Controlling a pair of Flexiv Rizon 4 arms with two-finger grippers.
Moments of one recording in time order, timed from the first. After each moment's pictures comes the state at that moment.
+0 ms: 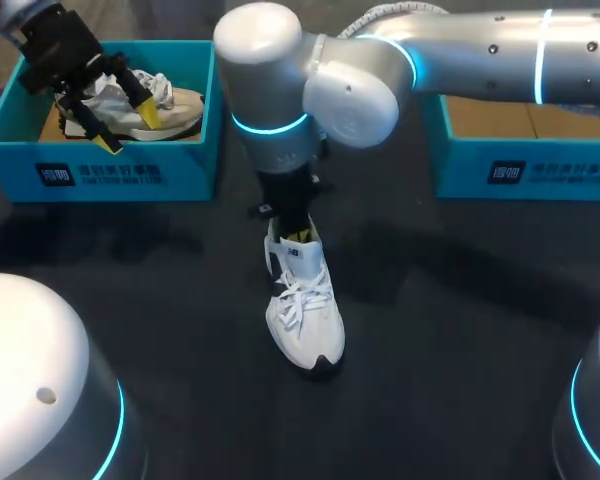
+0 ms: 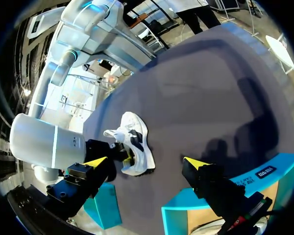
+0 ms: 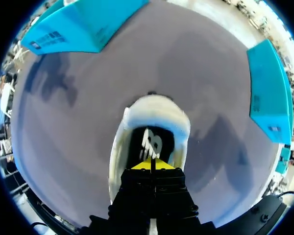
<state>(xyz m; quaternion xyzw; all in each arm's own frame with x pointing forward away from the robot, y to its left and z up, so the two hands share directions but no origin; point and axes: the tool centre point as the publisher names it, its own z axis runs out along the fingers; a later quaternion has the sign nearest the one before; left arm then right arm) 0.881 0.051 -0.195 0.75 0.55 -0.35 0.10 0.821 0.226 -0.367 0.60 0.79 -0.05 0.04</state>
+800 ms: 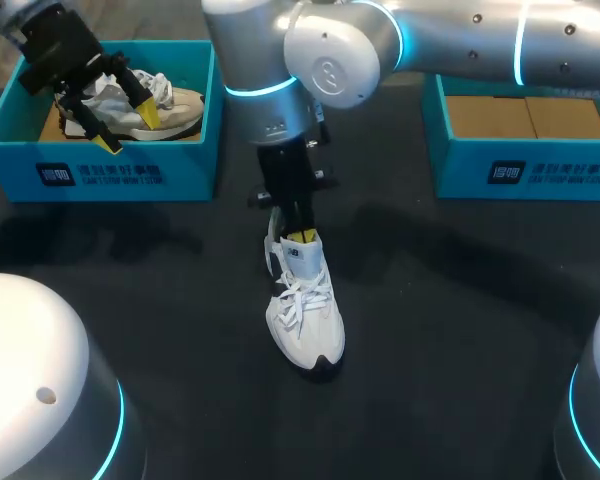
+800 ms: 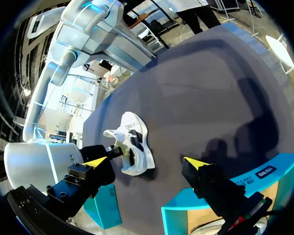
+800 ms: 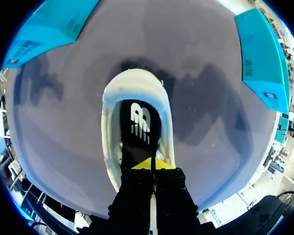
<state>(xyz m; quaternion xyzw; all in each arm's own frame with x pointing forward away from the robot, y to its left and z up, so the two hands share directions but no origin) 0.881 0.051 -0.195 0.75 0.55 -0.35 0.10 0.799 0.220 -0.347 0.66 0.74 -0.15 -0.03</state>
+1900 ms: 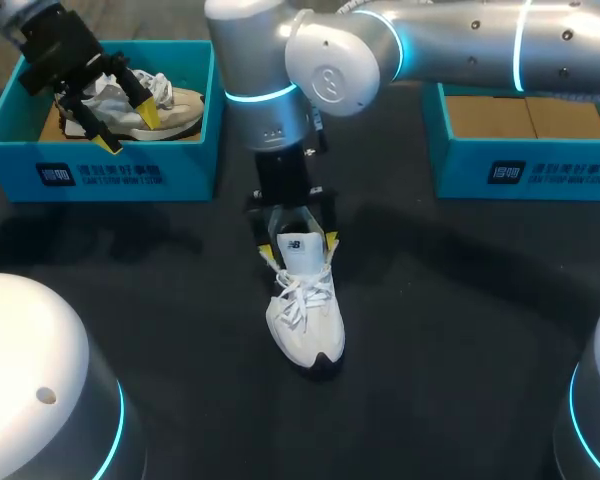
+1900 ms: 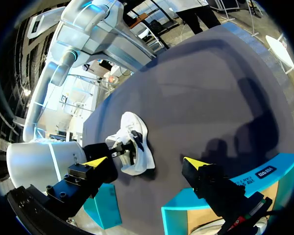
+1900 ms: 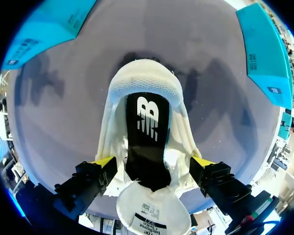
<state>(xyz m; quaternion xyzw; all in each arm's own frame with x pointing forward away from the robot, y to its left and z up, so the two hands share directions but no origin) 0.881 0.051 -0.195 0.75 0.55 -0.35 0.10 0.790 0.229 -0.353 0.67 0.73 -0.14 -0.04</state>
